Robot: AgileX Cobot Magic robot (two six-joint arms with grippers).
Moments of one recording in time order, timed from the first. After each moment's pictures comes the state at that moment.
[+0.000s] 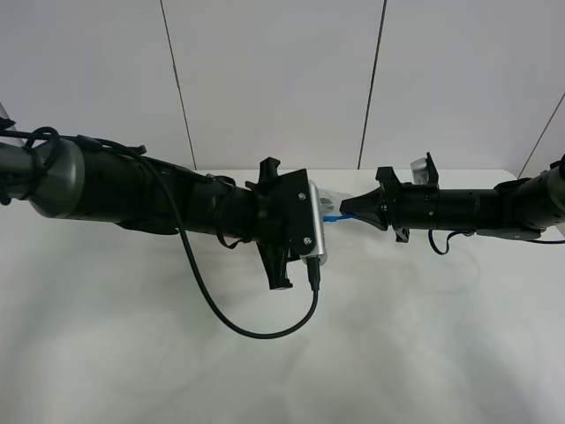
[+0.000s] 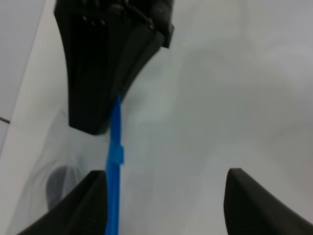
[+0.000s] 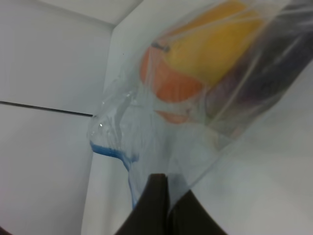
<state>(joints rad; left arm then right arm) -0.64 1.87 -1.08 -1.73 0.21 2.65 -0.03 2.05 -0.98 1.74 1.03 -1.29</state>
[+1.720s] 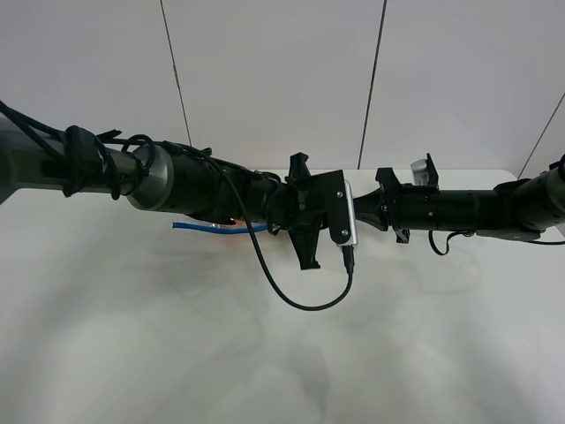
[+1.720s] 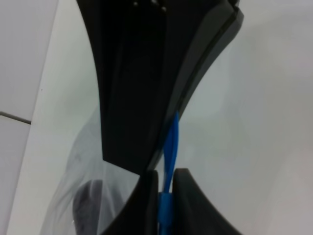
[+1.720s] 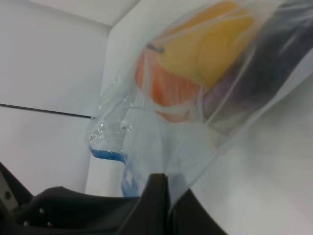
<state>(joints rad) -0.66 2.09 -1.32 -1.73 0.10 2.69 -0.03 2.05 -0.98 1.75 1.02 -1.29</state>
